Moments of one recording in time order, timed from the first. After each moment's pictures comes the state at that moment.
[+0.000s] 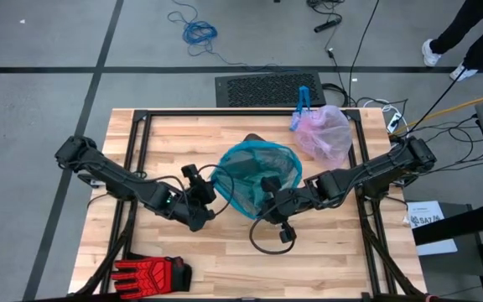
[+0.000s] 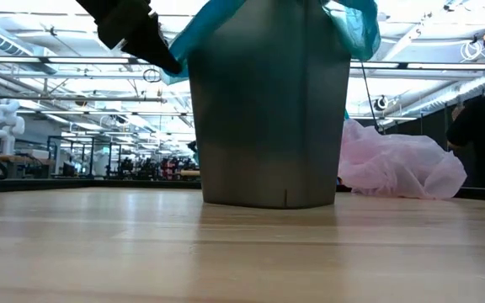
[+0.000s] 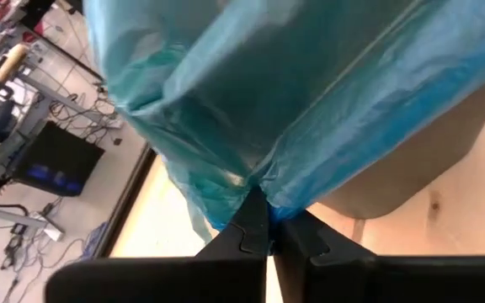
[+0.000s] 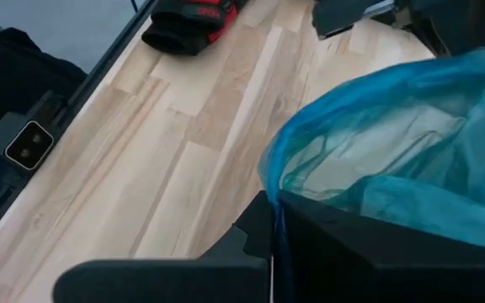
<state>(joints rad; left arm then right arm) -0.43 1.43 1.01 -0.59 -0.92 -0.28 0.34 1.53 1.30 -0.51 0.11 -0.06</state>
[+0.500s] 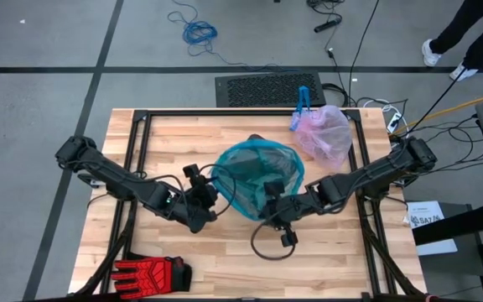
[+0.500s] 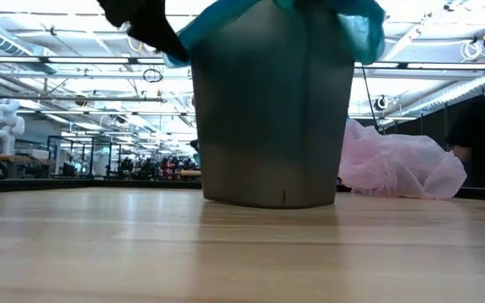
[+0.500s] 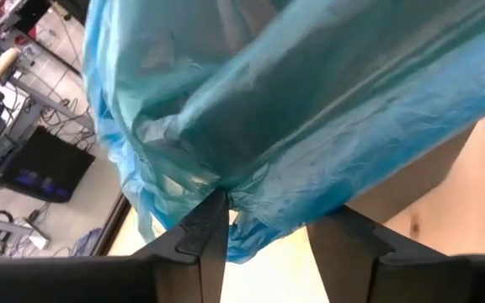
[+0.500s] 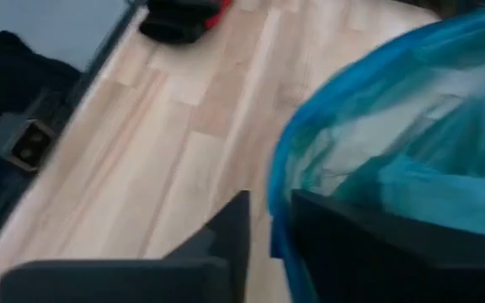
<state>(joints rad) -0.44 1.43 1.06 -0.58 -0.91 -0.27 0.37 1.53 1.25 -0.49 0.14 0.04</state>
